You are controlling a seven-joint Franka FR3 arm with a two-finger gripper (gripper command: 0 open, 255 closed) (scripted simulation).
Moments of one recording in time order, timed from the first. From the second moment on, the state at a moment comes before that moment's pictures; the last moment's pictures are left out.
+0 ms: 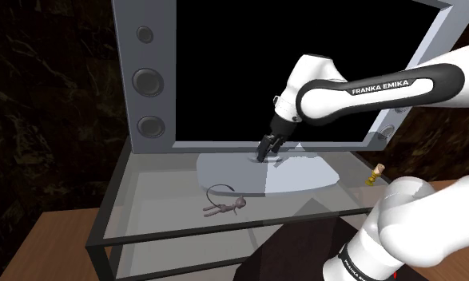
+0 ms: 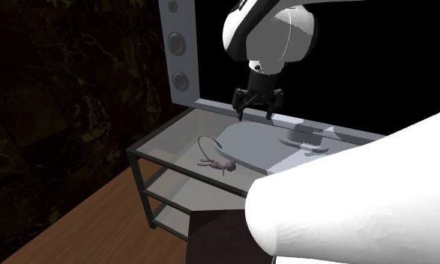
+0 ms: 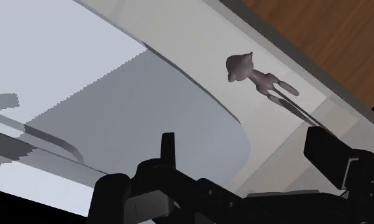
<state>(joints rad) 0.10 -0.61 -0.03 -2.70 0.05 2.23 -0.05</state>
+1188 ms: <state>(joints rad) 0.32 -0.08 -0.08 -2.78 0.38 2.78 -0.31</state>
